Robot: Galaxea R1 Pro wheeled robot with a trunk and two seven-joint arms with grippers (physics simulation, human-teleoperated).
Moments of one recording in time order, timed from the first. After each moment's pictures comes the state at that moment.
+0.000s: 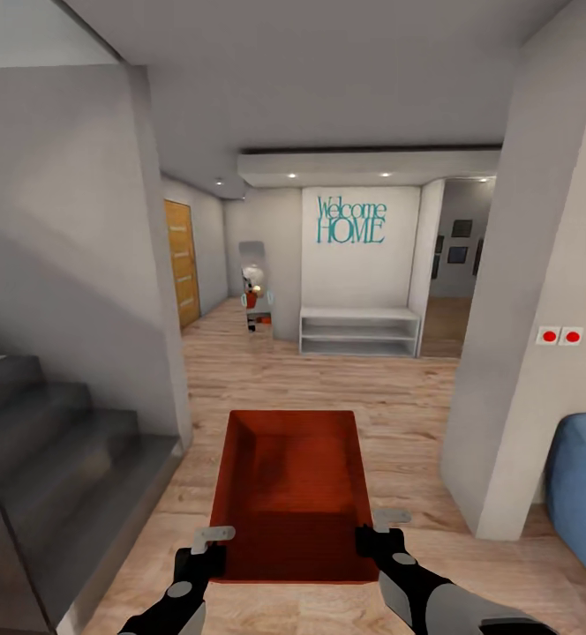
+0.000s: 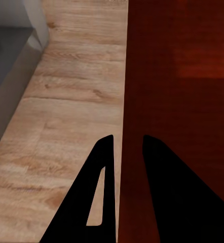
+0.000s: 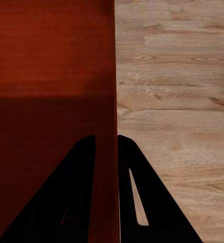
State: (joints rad) left arm -0.52 -0.10 -0.06 -0.22 0.03 -0.22 0.18; right arm -0.68 0.09 0.00 -0.01 0.00 -0.23 -0.09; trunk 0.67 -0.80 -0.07
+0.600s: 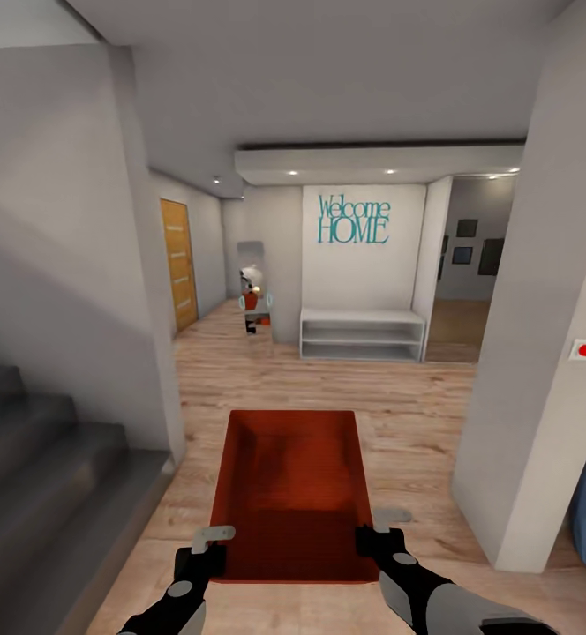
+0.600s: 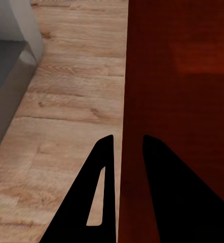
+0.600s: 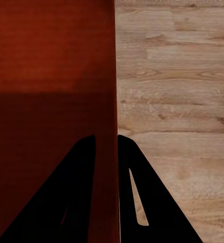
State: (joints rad) left arm -0.52 -0.10 -0.06 -0.22 0.03 -0.22 0.18; right arm -0.68 0.09 0.00 -0.01 0.00 -0.23 -0.09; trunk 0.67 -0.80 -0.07
